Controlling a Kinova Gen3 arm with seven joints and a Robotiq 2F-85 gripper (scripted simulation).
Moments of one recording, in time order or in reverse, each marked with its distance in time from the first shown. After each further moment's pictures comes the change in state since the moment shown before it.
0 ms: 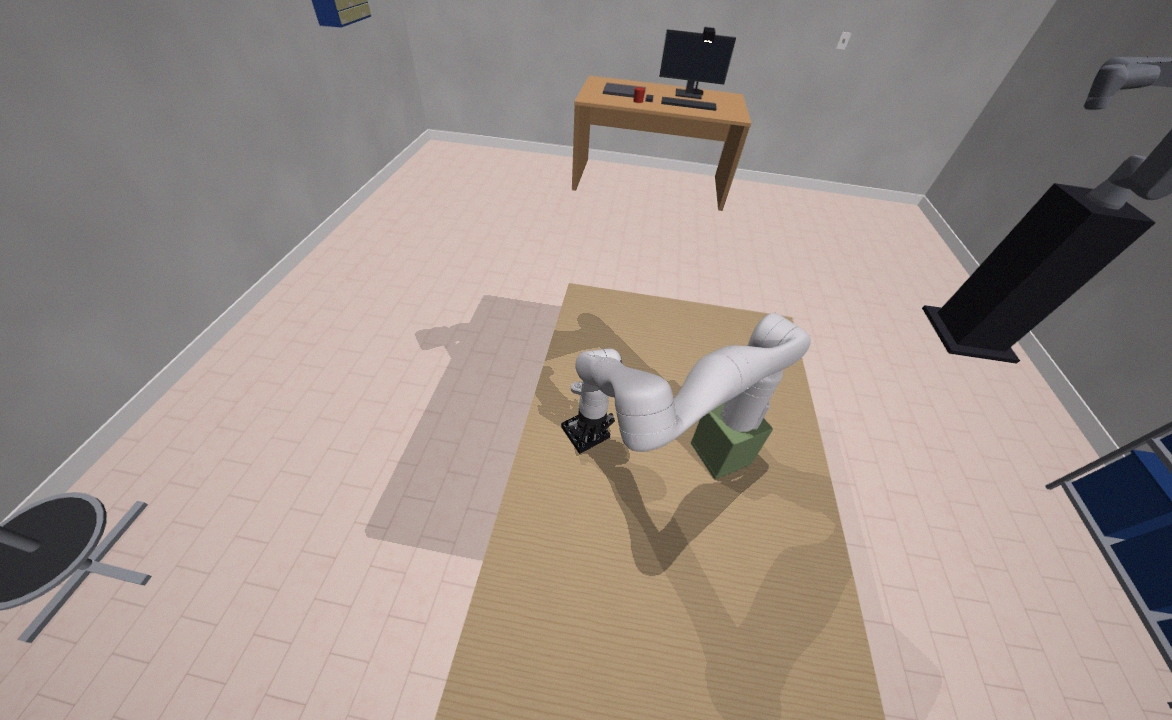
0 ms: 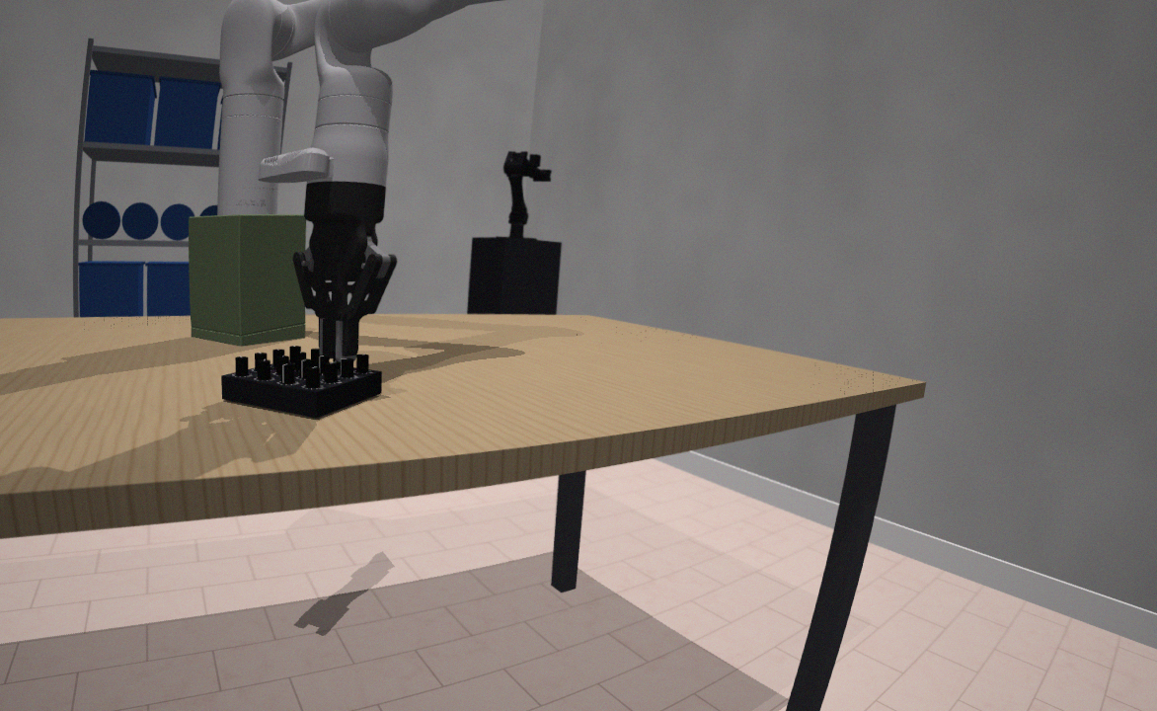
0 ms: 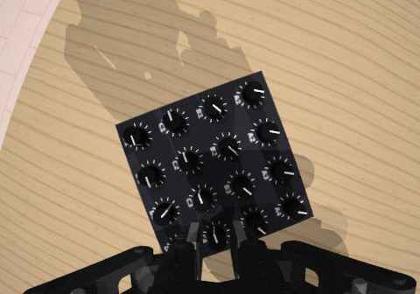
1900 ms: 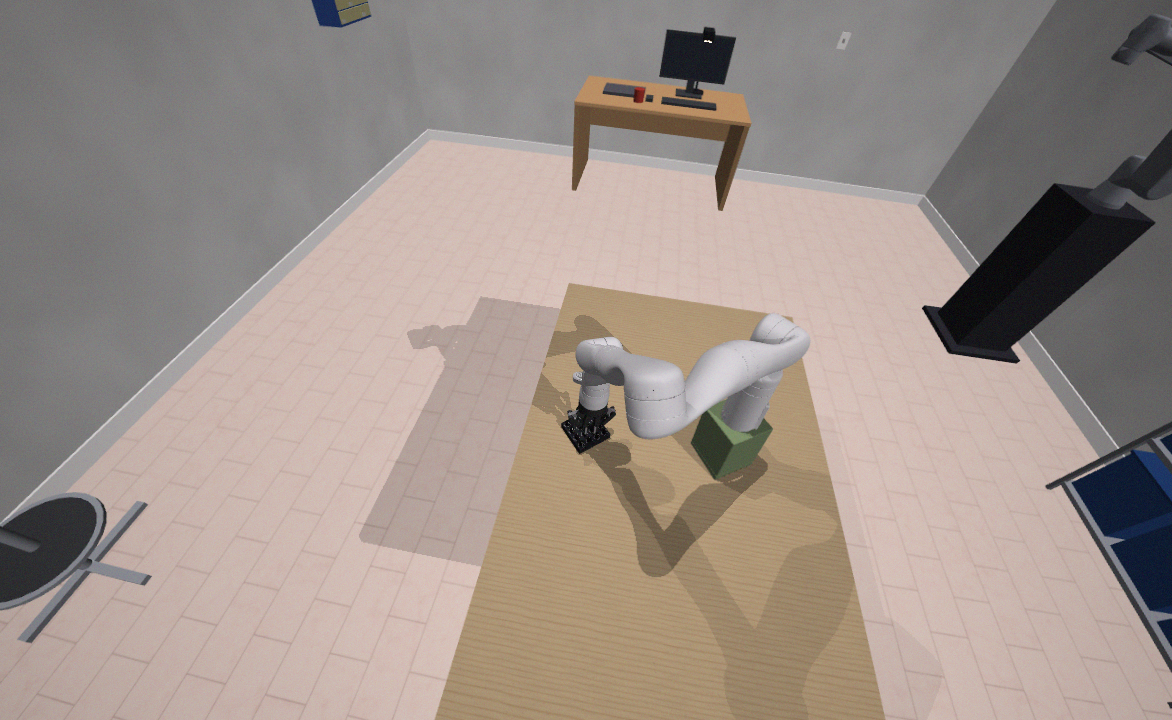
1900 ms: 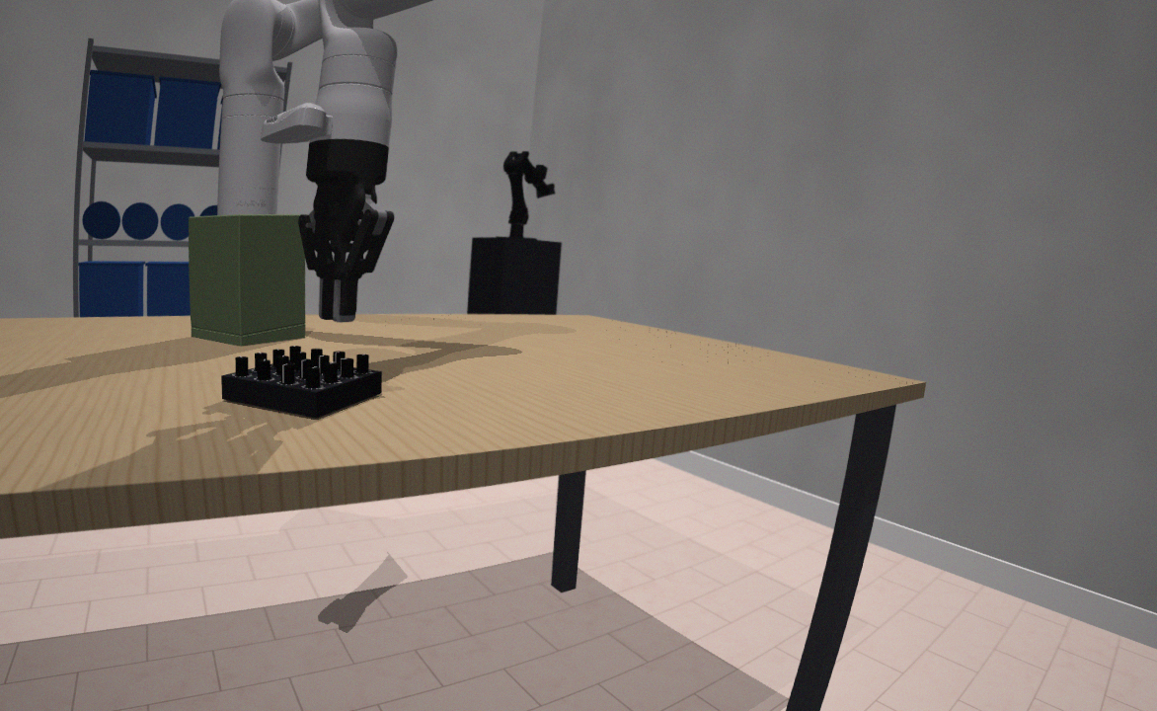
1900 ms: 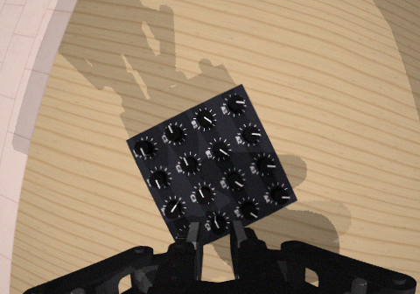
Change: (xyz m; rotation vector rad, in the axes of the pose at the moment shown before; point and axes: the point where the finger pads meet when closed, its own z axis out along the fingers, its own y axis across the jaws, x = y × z) arm 0.003 -0.001 -0.037 0.000 0.004 0.097
